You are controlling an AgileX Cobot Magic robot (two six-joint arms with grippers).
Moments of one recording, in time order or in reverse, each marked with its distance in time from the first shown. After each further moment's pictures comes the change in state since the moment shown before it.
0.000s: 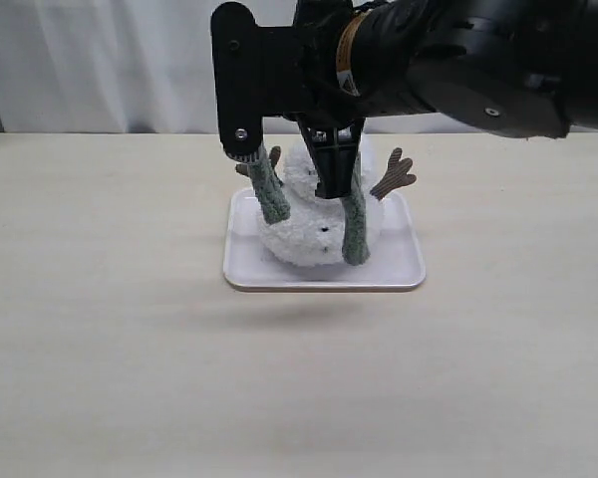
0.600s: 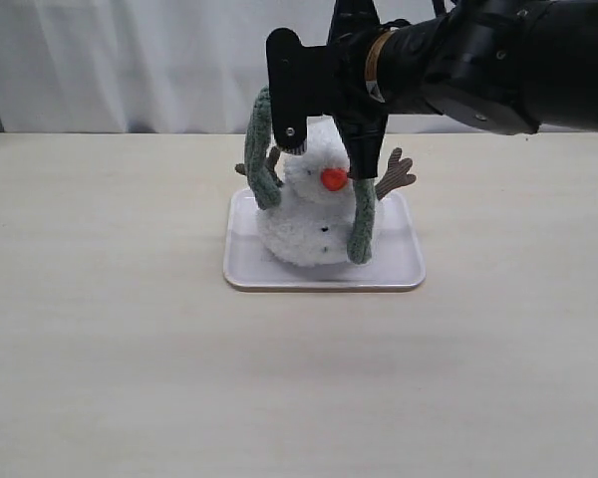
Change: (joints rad) left arm 0.000 0.000 0.000 0.000 0.000 0.000; right arm -0.178 0.117 0.000 -0.121 -0.176 0.002
